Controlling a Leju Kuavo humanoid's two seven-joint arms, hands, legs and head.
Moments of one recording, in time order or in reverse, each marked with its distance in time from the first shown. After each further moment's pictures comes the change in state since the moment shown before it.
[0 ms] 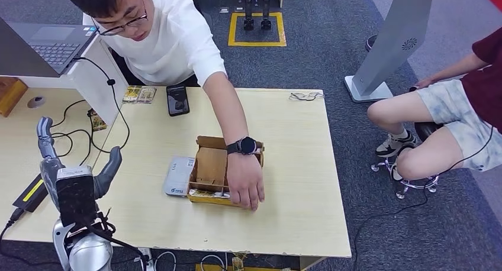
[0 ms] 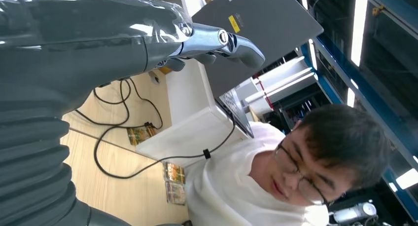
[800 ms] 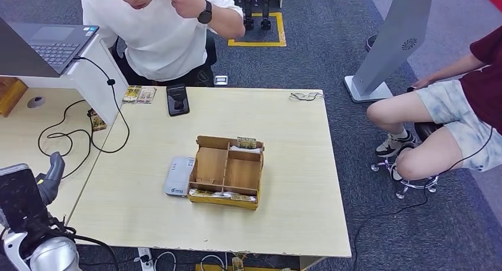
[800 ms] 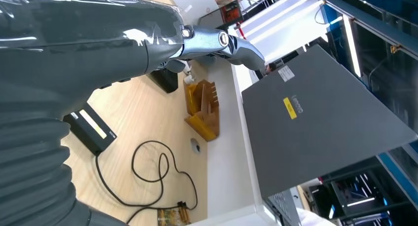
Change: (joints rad) left arm -0.039 -0.023 0.264 -0.045 -0.018 0.025 0.087; right arm -0.036 -0.058 0.006 0.113 0.000 -0.041 -0.024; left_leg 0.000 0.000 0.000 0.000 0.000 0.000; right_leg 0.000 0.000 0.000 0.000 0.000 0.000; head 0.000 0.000
